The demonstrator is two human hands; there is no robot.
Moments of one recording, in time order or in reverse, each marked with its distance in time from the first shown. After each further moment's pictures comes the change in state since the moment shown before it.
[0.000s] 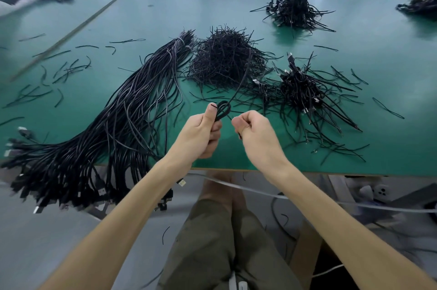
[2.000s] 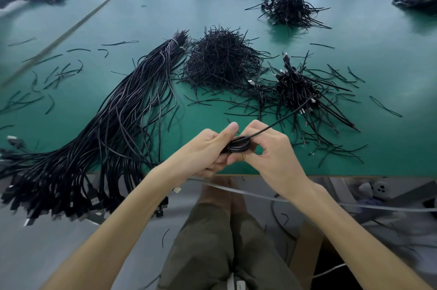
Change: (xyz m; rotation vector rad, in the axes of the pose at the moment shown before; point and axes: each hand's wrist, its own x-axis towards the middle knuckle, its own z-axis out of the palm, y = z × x) left_hand -0.011 0.013 0.012 0.276 -0.321 -0.106; right_hand -0.022 0.015 -0.033 -0.072 -0.094 -0.443
